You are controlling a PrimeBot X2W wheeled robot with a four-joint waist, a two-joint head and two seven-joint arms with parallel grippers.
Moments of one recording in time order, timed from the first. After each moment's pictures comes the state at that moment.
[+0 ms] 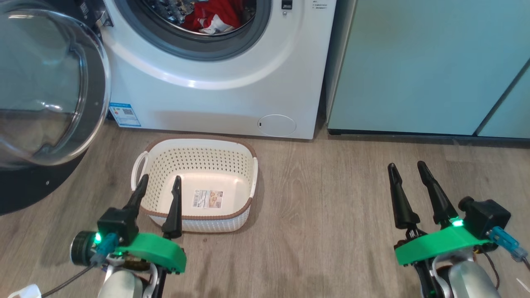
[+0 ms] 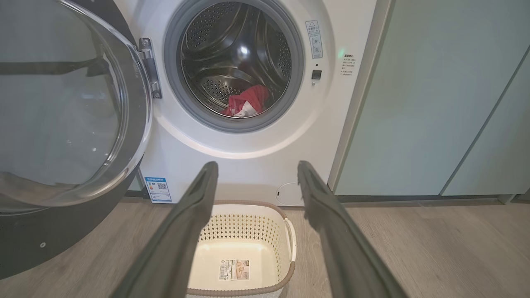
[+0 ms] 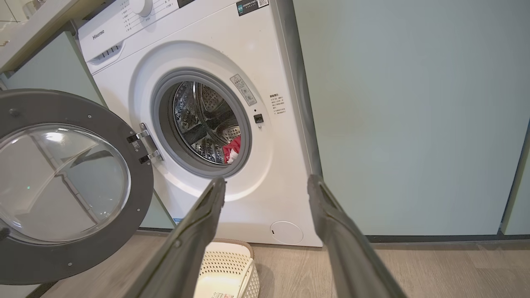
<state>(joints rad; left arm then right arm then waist) -0.07 0.05 -0.10 0.22 -0.16 -0.01 -0.26 -0.03 -0.05 0.04 0.17 0.35 0.13 -0.25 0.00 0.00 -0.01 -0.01</state>
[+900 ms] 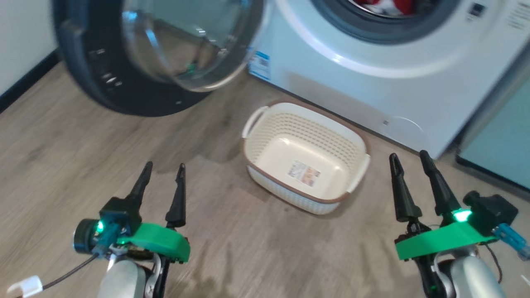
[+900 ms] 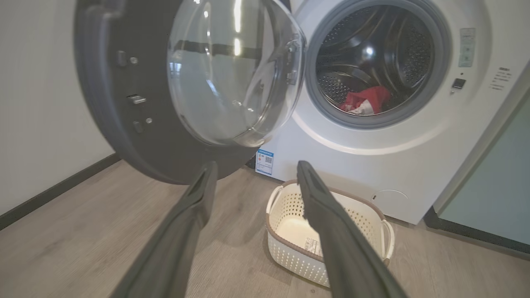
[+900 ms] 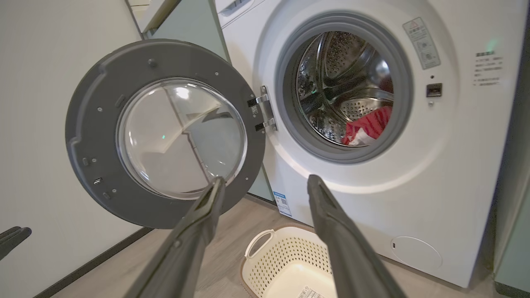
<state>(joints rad) -0.11 0.05 -0.13 0.21 -0.17 0.00 -0.26 -0.03 -0.06 0.05 0.09 0.36 0.13 -0.25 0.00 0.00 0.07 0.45</state>
